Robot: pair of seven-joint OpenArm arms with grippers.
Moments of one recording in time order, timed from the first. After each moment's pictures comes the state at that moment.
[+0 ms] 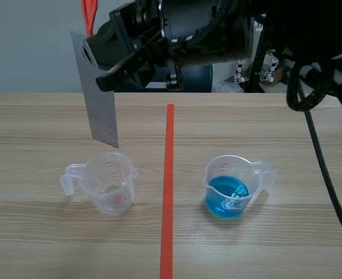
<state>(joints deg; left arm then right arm) 34.4 -23.2 -3.9 46.0 10.3 -20.7 -89.0 24.9 26.0 -38.9 110.6 45.3 21.5 -33.9</state>
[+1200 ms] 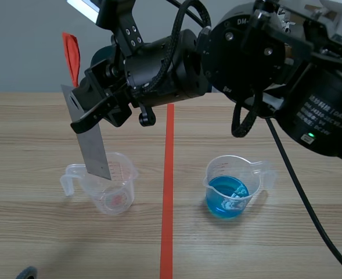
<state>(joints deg) 31.2 -16.9 -3.9 51.3 12.3 -20.8 -89.0 29.6 21.1 -50.0 98.8 44.9 19.3 -32.0</state>
